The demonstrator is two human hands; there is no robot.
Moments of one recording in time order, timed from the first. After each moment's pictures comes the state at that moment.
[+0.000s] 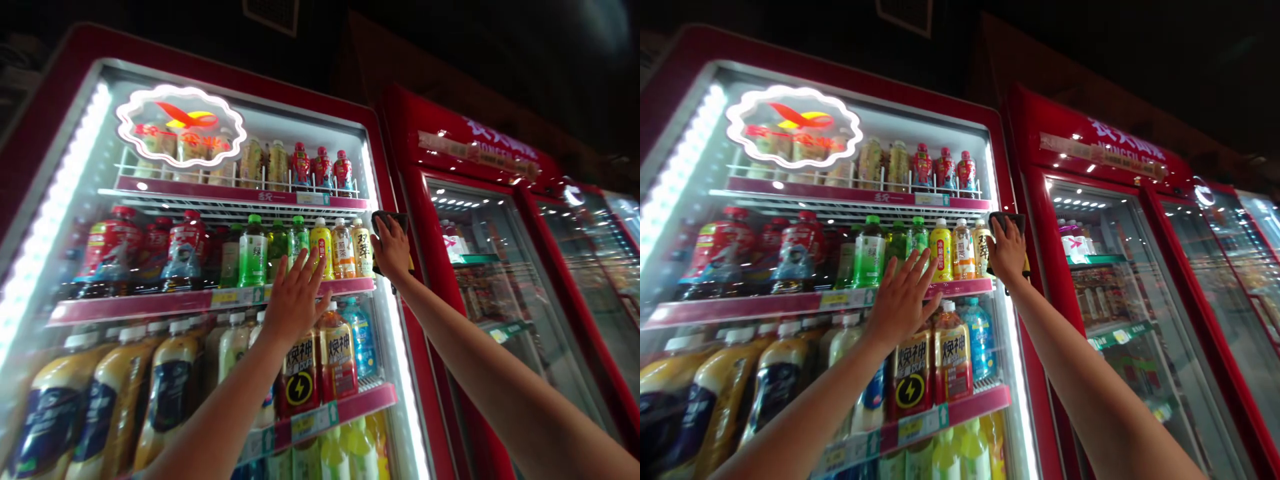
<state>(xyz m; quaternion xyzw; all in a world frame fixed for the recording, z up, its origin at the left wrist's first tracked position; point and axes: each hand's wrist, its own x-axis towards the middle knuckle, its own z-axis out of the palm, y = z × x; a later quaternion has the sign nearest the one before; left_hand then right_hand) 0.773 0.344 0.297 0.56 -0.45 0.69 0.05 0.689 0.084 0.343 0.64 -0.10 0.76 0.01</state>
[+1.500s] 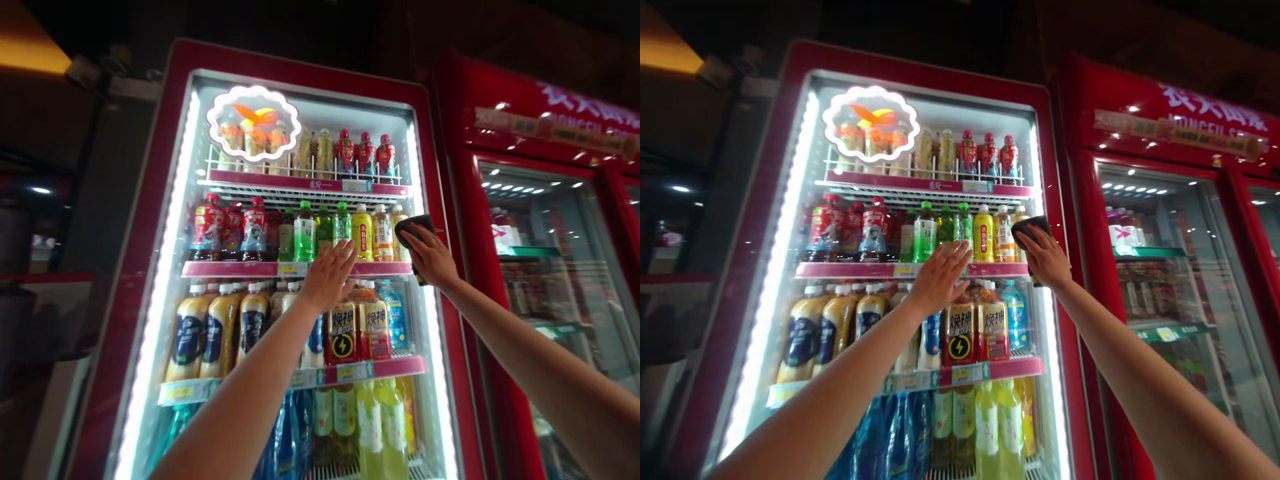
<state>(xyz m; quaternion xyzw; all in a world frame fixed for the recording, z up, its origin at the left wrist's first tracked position) 0.778 0.389 0.294 0.60 -0.49 0.63 -0.05 0.666 0.092 0.292 0.71 0.08 0.69 0.10</state>
